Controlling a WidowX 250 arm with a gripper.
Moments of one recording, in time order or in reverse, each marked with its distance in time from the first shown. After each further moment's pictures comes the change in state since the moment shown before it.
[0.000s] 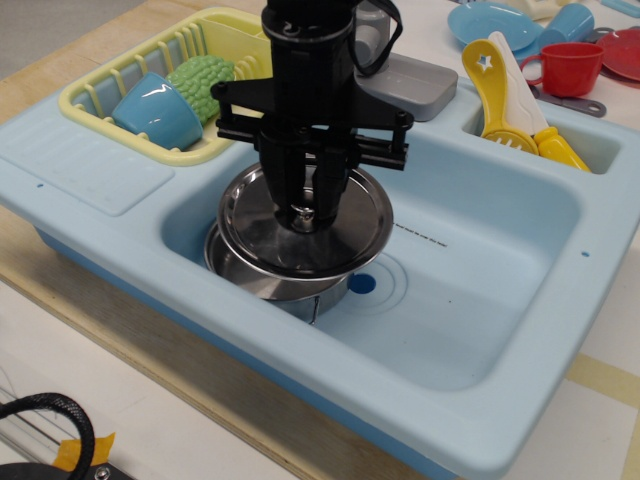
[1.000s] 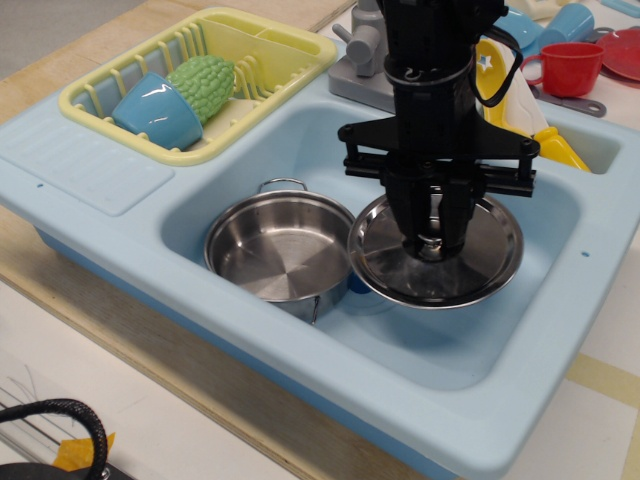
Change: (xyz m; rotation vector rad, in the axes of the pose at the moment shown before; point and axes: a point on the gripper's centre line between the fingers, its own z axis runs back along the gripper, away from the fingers) arm 0.013 -0.069 -0.023 -0.190 -0.008 -0.110
